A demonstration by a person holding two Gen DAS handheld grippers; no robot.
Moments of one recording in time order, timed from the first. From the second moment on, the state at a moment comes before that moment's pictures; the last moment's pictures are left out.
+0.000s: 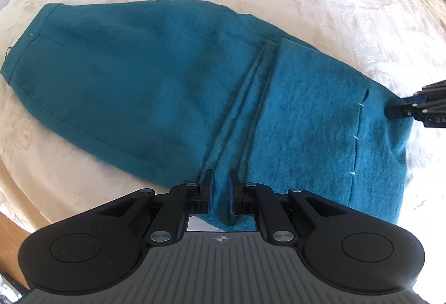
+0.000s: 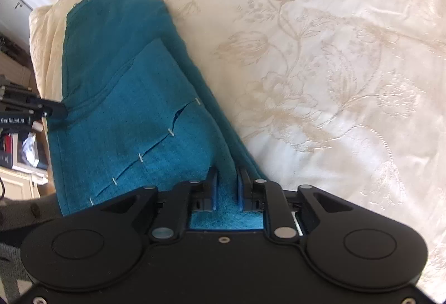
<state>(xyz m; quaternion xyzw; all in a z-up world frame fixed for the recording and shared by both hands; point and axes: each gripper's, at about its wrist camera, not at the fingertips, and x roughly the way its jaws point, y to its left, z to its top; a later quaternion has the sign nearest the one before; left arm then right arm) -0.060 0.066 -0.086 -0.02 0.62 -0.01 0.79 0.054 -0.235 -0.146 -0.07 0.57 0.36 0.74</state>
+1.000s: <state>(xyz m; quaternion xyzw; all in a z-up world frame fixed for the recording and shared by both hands) -0.076 0.087 -0.077 -0.04 0.59 0.03 0.81 -0.004 -0.265 -0.130 0.03 0.53 0.13 0.84</state>
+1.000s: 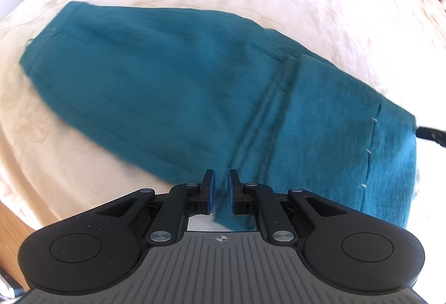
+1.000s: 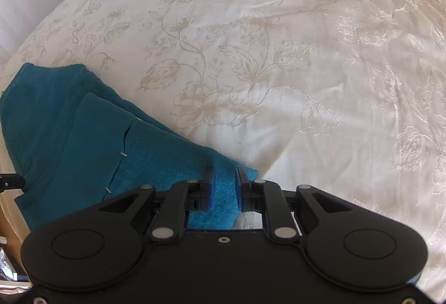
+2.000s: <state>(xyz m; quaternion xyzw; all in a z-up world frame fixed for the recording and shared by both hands) 0.038 0.265 -0.076 -0.07 0.58 -0.11 0.80 0.028 -0.029 -0.094 0.08 0.52 0.14 0.84</state>
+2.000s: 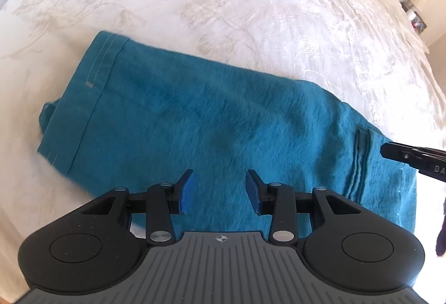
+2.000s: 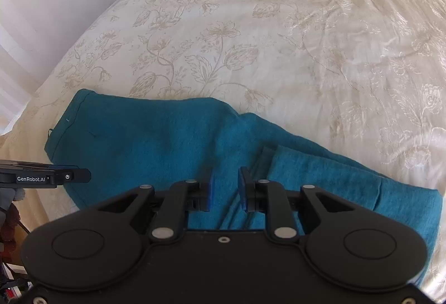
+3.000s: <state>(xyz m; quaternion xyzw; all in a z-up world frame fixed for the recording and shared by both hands) 0.086 0.155 -0.155 0.02 0.66 -0.18 0.73 0.127 -0.040 -0.148 0.04 0.57 0.32 0.76</state>
